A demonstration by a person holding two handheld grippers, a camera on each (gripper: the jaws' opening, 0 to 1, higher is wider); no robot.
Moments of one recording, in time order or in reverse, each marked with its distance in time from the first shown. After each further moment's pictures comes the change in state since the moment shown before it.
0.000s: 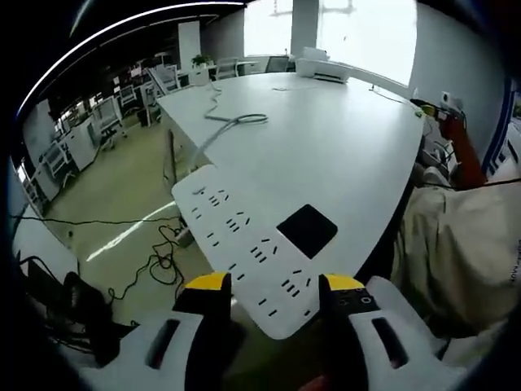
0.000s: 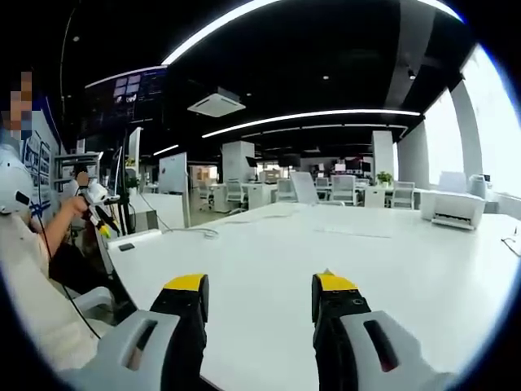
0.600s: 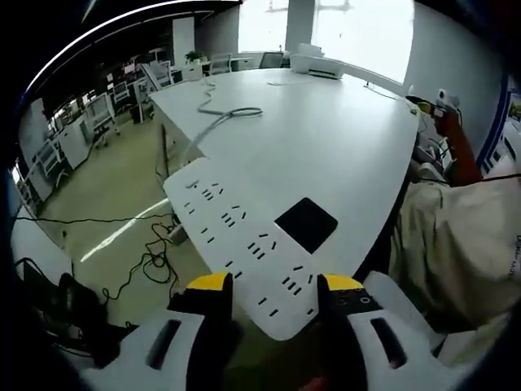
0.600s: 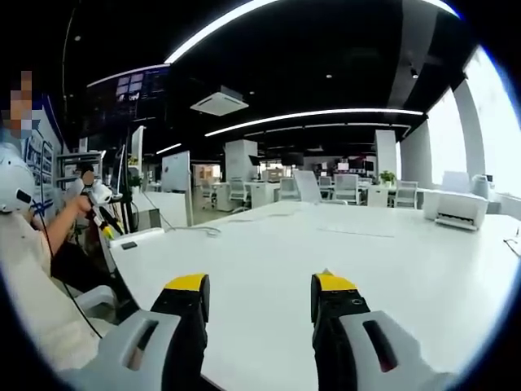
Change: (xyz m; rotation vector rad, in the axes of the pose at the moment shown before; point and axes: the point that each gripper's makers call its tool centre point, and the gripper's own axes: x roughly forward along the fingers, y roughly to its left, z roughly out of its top) left arm 0.008 -0.001 -0.008 0.014 0.028 -0.059; right arm 0.002 0.006 -0.001 -0.003 0.006 0.016
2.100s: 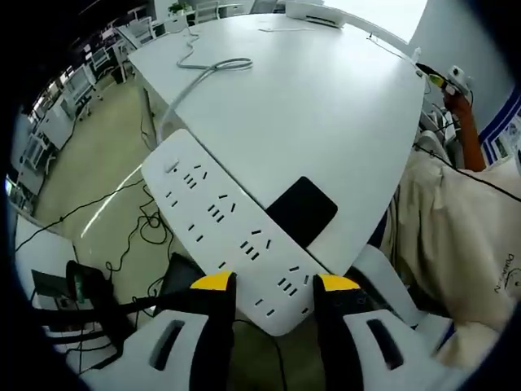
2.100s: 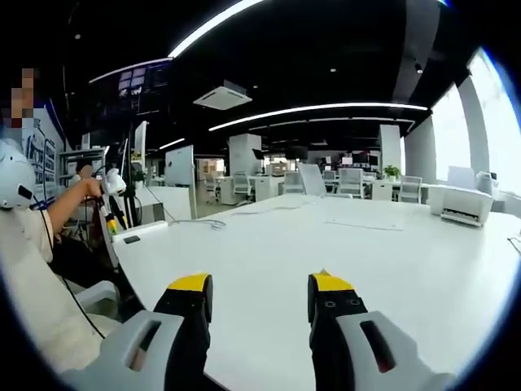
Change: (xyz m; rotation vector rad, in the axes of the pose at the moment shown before) left arm 0.007 -0.011 -0.002 -0.006 0.342 -0.017; right arm 0.012 0.008 -0.013 0.000 0.042 0.019
